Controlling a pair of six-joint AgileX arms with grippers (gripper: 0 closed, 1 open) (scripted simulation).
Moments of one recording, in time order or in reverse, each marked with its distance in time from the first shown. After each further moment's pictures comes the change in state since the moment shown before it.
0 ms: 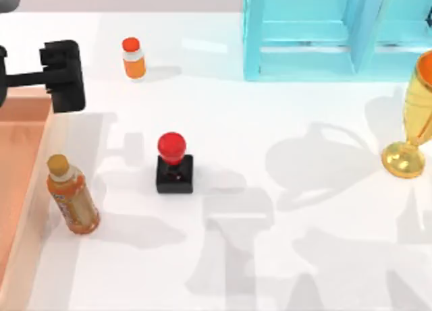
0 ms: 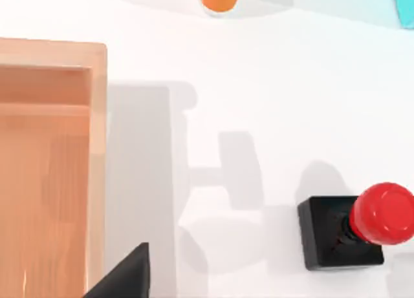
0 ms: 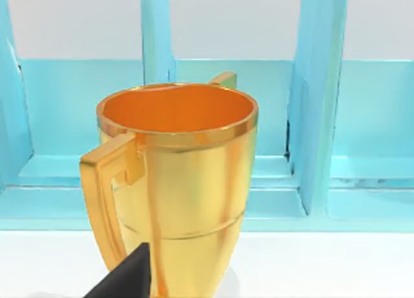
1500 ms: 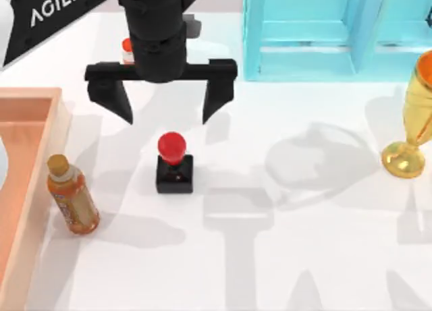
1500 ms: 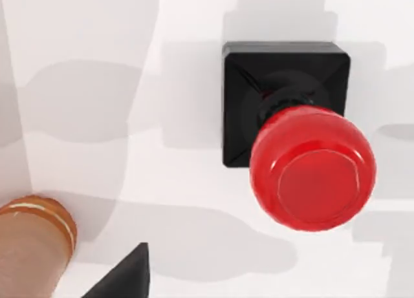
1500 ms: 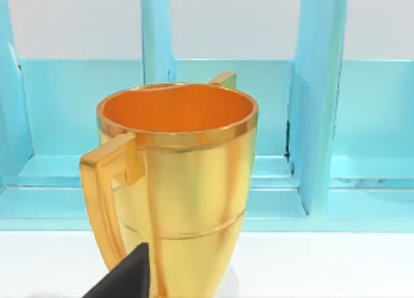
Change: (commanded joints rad) left arm -0.257 1.058 0.952 -0.686 -0.003 -0.238; right arm 0.000 0.000 0.000 0.000 0.000 0.000
